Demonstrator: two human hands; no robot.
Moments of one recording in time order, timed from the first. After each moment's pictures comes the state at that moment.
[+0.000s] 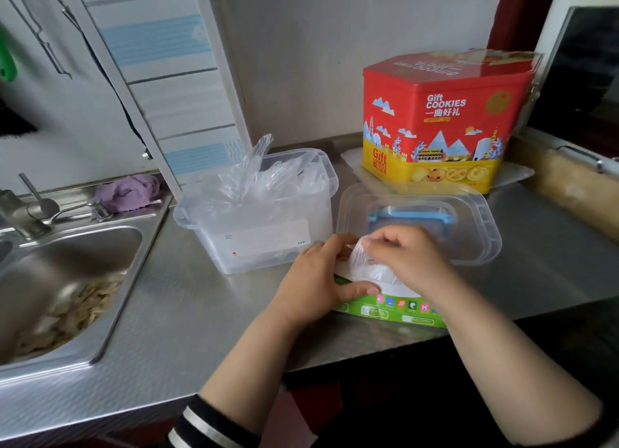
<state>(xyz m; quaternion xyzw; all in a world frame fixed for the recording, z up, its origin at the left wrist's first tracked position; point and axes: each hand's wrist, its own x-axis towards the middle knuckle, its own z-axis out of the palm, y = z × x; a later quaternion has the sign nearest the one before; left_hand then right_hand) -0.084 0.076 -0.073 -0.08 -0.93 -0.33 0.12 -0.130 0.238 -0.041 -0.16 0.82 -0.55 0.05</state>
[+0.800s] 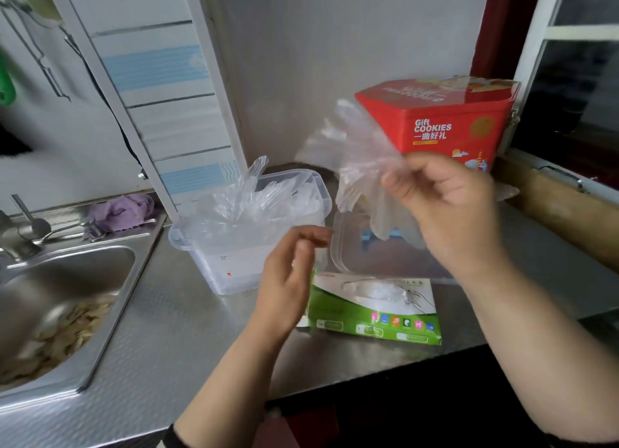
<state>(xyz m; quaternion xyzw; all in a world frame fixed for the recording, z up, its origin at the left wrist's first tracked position) -0.068 0.075 -0.034 -0.05 -0.79 -0.56 0.26 -0.123 0.254 0.041 -0.35 0.64 -0.65 -0.22</state>
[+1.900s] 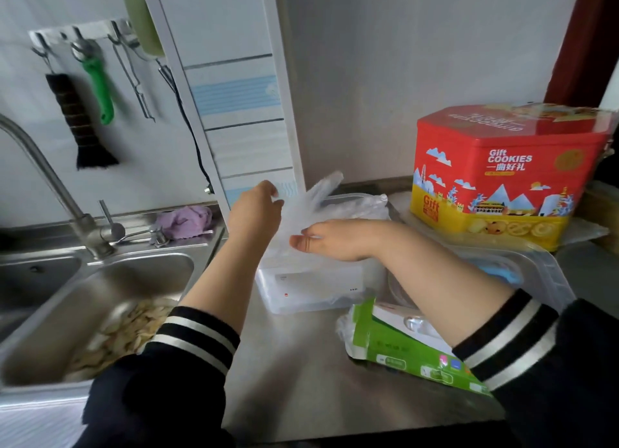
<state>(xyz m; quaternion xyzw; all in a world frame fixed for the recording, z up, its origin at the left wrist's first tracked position) -0.147 -0.082 0.036 0.27 -0.92 -0.16 0.23 -0.180 0.086 0.043 -0.43 0.88 -0.12 0.18</state>
